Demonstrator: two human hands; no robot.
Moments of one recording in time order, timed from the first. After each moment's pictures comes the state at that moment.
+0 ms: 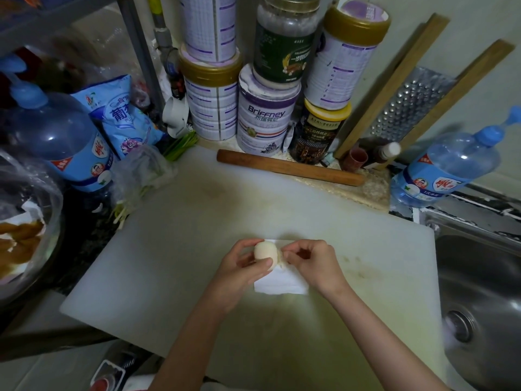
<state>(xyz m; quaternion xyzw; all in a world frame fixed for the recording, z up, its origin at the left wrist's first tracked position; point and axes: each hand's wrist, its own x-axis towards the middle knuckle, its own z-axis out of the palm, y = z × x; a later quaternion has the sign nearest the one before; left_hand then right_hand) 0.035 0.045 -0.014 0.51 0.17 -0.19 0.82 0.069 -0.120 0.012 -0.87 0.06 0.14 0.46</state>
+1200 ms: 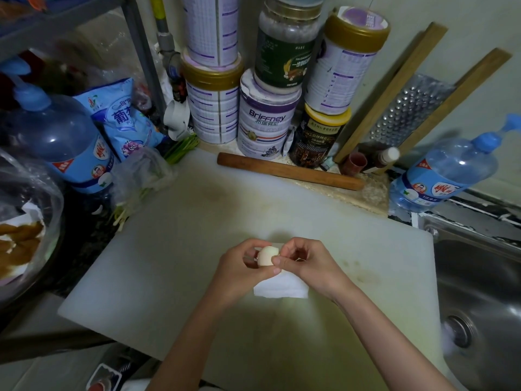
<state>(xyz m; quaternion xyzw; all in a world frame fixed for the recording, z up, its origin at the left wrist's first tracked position) 0.044 0.045 0.006 0.75 0.11 -0.14 0.64 0.071 -0.114 0.037 -0.80 0.01 0.25 0.55</state>
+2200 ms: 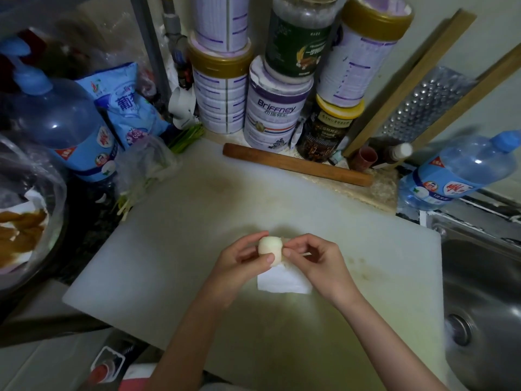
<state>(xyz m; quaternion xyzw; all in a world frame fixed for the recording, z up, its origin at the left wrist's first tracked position) 0.037 0.053 -0.005 0.55 0.16 -0.17 0.80 0.061 -0.112 0.036 -0.80 0.03 0.15 0.57</state>
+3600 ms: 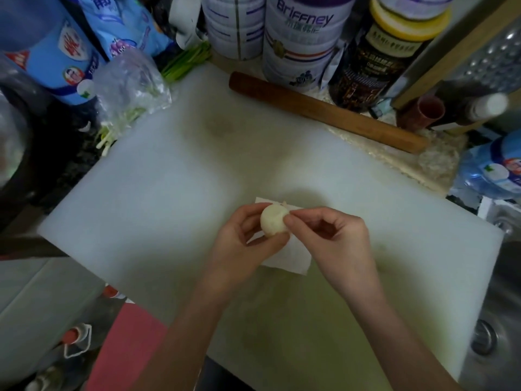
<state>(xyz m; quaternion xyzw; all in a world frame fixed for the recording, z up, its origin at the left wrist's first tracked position) 0.031 -0.002 0.003 0.57 0.24 -0.06 0.79 0.078 -0.135 0.034 -0.79 0.06 0.18 0.58</state>
